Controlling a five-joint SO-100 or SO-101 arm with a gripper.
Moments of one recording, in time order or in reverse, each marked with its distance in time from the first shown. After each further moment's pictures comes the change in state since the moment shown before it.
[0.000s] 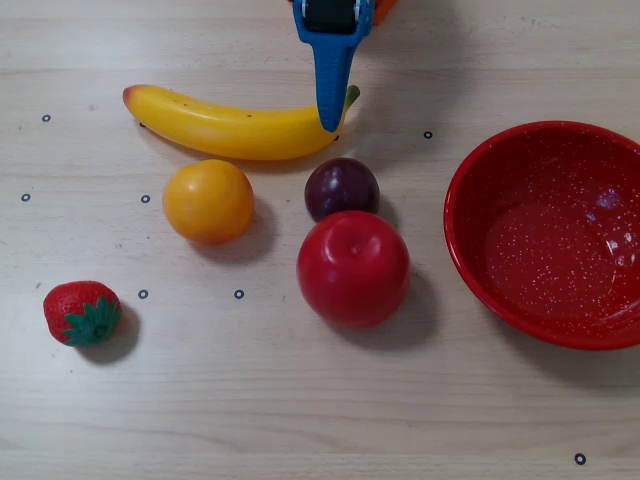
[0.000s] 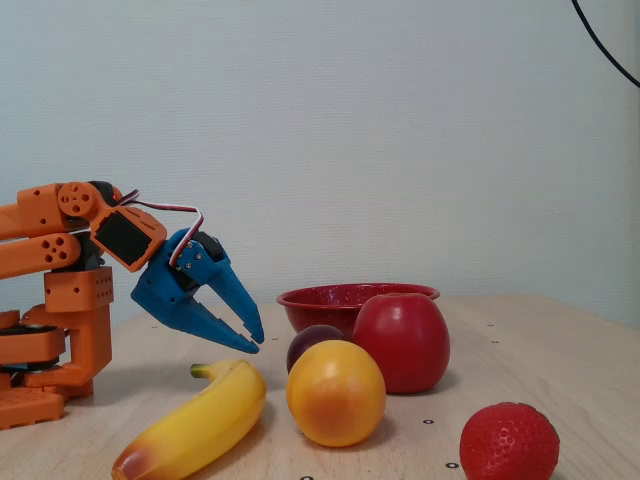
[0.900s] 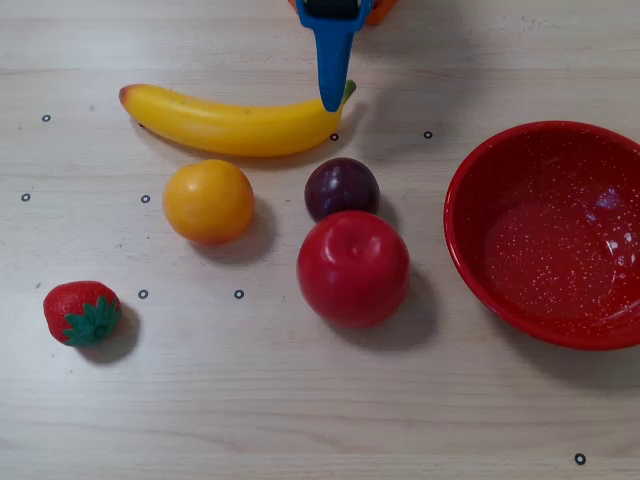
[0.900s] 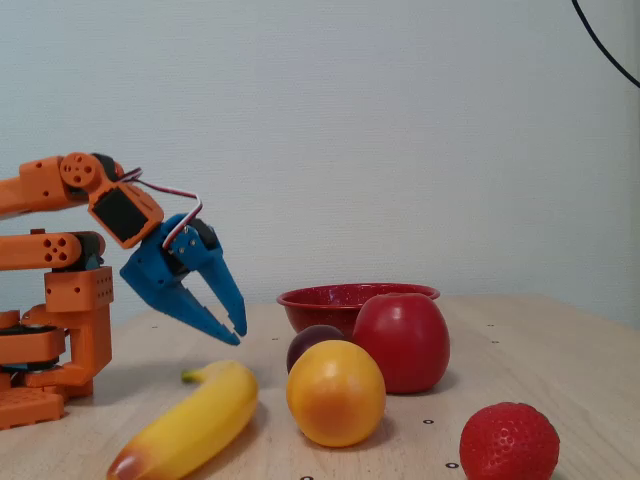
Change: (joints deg) arm 0.8 -12.4 -14.7 9.5 0.0
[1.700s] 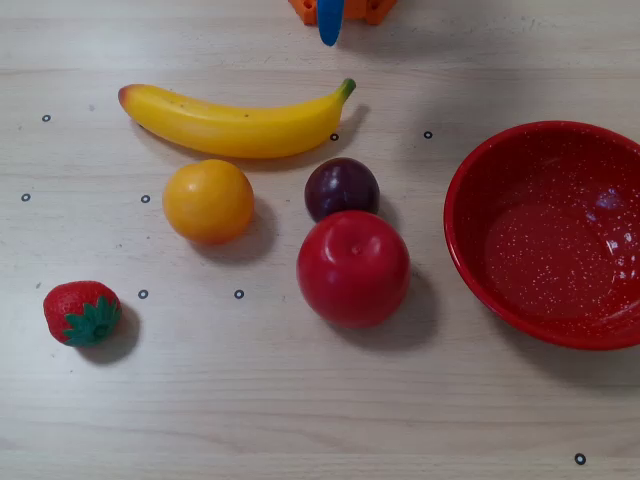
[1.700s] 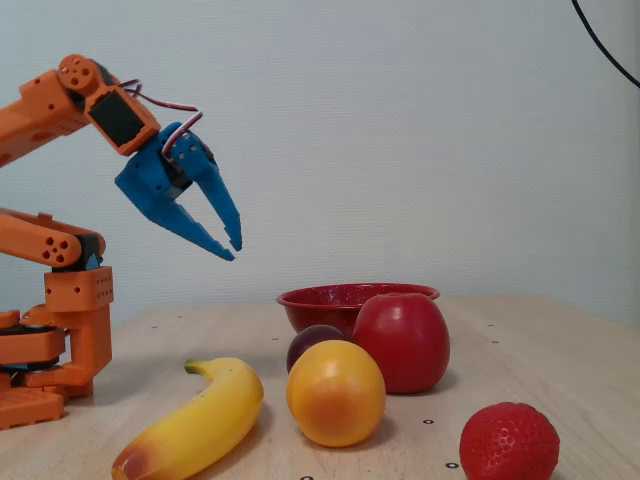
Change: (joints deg) arm -0.1 -18.9 -32.5 16.0 8.8
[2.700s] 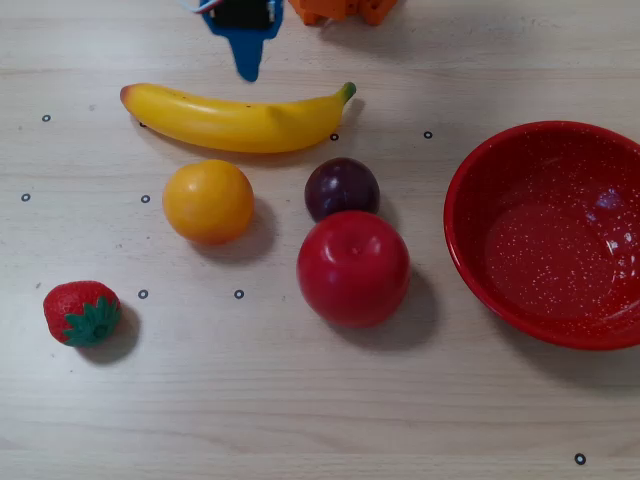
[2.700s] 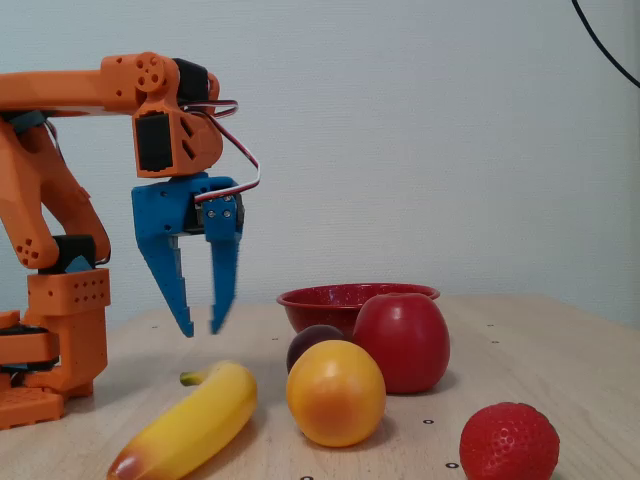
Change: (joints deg) arm -23.1 -40.7 -16.3 6.9 21.2
